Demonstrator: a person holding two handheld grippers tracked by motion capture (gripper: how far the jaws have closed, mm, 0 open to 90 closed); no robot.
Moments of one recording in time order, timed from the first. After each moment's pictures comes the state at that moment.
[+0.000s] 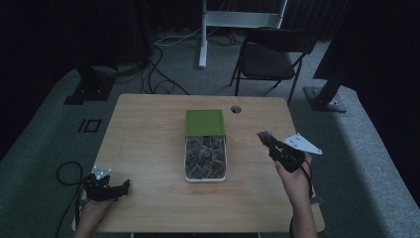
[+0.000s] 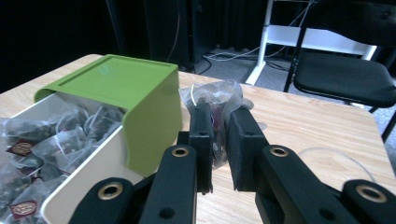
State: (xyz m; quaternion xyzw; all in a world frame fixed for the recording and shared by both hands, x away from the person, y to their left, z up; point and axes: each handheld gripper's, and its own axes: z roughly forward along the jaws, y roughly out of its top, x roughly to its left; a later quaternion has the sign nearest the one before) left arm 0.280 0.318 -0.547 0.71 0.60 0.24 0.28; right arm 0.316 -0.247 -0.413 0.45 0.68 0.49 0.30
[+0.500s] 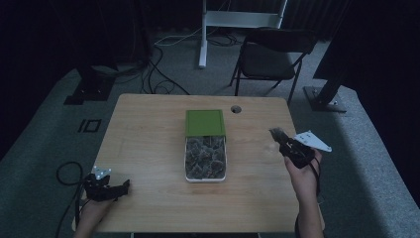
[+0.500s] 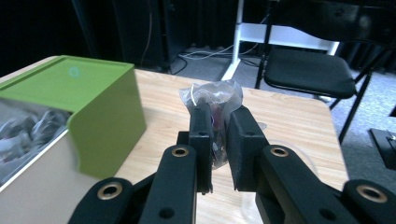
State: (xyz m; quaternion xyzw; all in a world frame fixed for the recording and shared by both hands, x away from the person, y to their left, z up) left arm 0.280 0.318 -0.547 0.71 0.60 0.24 0.28; right arm 0.327 -0.275 -0.413 0.48 0.66 0.47 0.33
